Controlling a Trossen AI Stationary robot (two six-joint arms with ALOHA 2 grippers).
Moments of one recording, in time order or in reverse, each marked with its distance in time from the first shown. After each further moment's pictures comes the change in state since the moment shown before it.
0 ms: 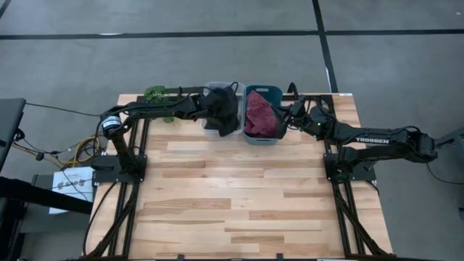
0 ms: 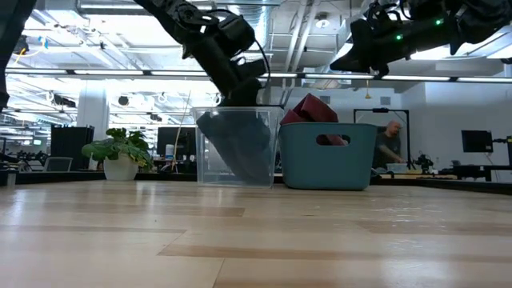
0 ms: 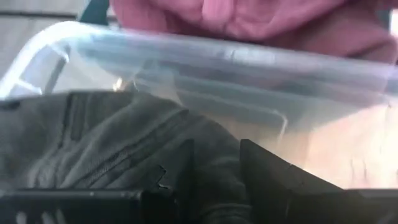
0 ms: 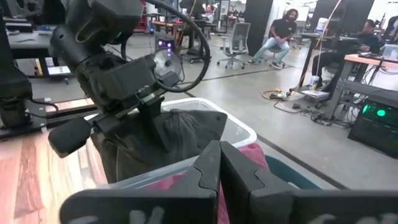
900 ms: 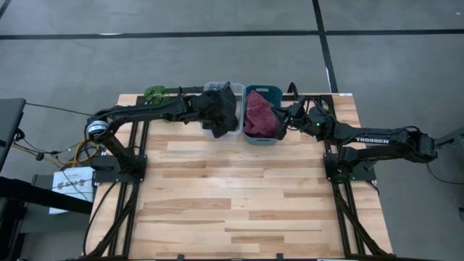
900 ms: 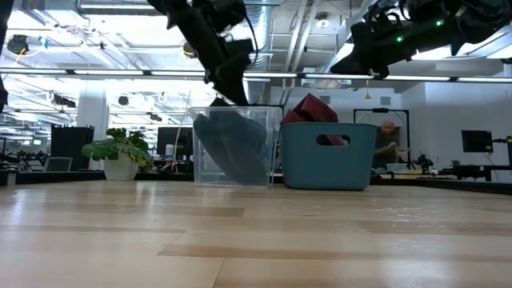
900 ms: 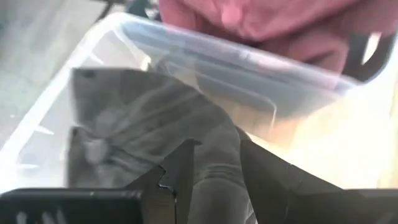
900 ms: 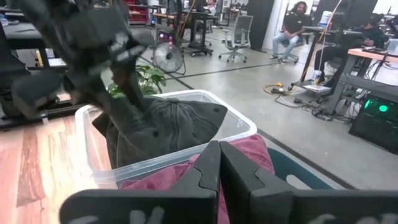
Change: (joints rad) left arm -0.062 -0.148 0.000 -0.181 -0.142 -0.153; right arm 0.004 0.000 0.000 -0.031 -0.004 0.000
